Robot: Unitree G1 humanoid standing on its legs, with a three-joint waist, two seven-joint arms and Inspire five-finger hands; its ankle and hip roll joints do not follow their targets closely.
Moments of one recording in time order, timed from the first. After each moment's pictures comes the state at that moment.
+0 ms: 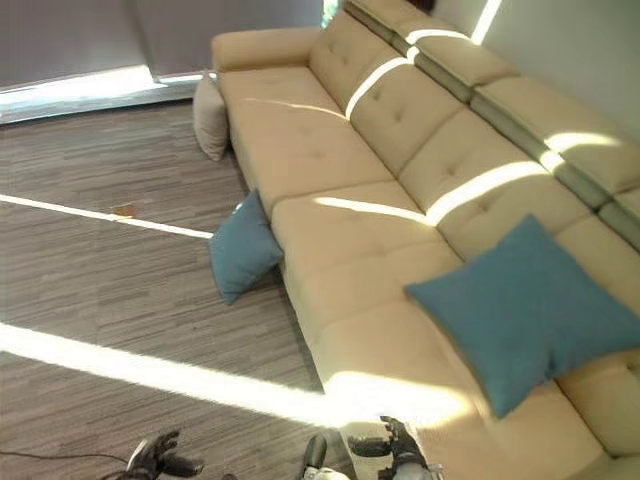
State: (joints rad) left arm 0.08 0.26 -0.09 1.17 -0.14 -0.08 0.13; right arm -0.05 -0.26 0.21 1.08 0.00 -0.05 -0.17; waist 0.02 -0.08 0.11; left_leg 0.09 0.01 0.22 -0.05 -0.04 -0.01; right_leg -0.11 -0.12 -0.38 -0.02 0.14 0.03
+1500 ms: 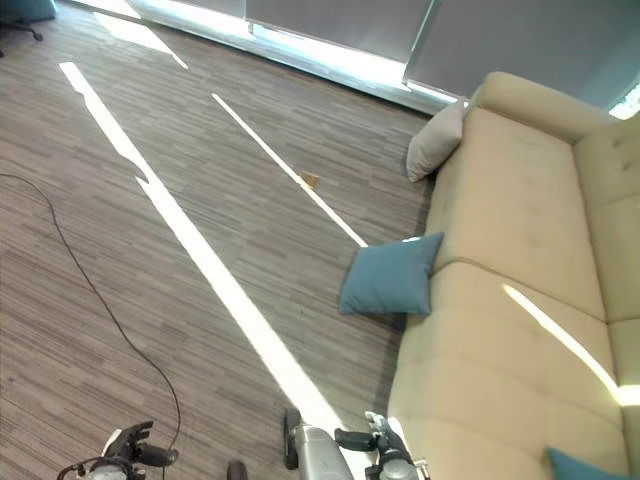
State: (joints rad) left arm -0.04 0.30 -0.11 1.18 -0.10 -0.06 0.14; right arm -0.02 -0.22 0.19 1.09 -0.02 -0.03 -0.16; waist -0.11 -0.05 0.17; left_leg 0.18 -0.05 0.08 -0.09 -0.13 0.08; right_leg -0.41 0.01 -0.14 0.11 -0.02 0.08
